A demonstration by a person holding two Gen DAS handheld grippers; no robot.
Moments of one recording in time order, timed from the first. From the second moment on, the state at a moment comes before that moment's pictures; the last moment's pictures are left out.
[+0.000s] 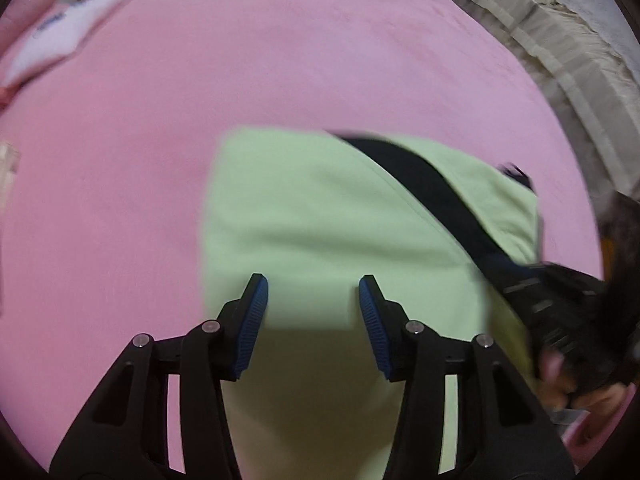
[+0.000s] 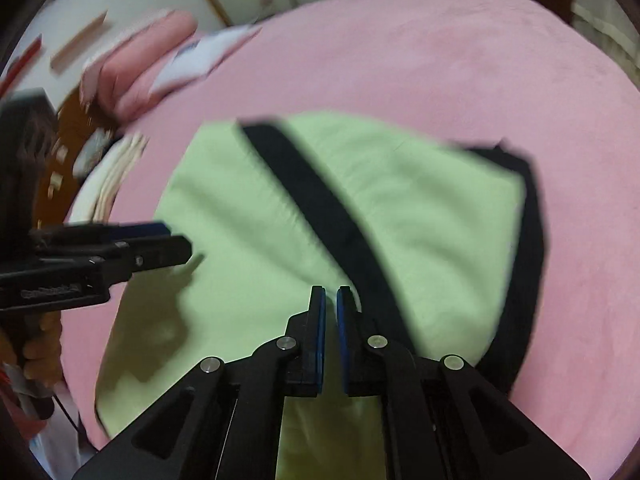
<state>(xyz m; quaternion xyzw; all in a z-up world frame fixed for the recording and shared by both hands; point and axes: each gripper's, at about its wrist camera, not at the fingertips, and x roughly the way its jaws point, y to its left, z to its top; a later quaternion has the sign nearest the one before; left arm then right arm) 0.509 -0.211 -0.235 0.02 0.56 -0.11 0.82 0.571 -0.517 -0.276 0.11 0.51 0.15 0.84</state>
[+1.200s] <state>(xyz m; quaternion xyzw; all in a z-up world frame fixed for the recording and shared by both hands) 0.311 -0.178 -0.091 0.02 0.59 -0.04 0.81 0.423 -0.381 -0.132 0.12 0.59 0.00 0.80</state>
